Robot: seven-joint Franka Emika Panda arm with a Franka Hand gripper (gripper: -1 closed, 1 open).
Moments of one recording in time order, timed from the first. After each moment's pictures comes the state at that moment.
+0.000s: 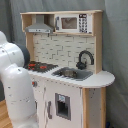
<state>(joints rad) -0.75 -0.09 2.07 -1.65 -0.69 0.71 0.25</state>
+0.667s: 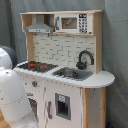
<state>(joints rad) -0.75 -0.25 2.11 -1.65 -0.73 0.72 0.10</state>
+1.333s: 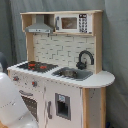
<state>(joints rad) -0.76 -0.38 2.16 -1.65 -0.81 0.78 -0.07</state>
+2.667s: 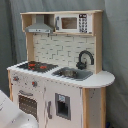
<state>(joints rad) -0.78 -0.62 2.16 -1.66 -0.95 1.05 -0.29</state>
